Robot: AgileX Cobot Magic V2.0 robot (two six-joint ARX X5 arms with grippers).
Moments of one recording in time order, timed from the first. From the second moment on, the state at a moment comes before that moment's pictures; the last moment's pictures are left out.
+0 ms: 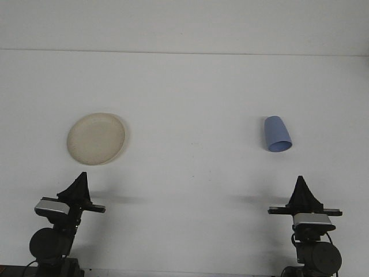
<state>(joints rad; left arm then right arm) -0.05 0.00 0.03 0.20 0.06 -0.04 0.04 0.00 0.01 0.20 0.03 0.01</state>
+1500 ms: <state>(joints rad) -0.05 0.00 0.03 0.20 0.06 -0.04 0.04 0.68 0.92 -0.73 0.02 0.00</state>
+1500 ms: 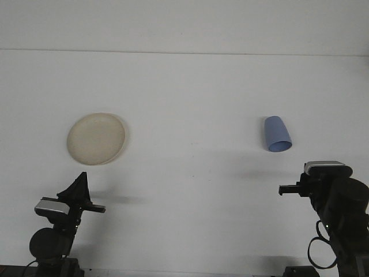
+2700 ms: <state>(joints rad) -0.05 0.00 0.03 0.20 0.06 -0.04 0.04 0.68 0.92 -0.69 0.02 0.00</state>
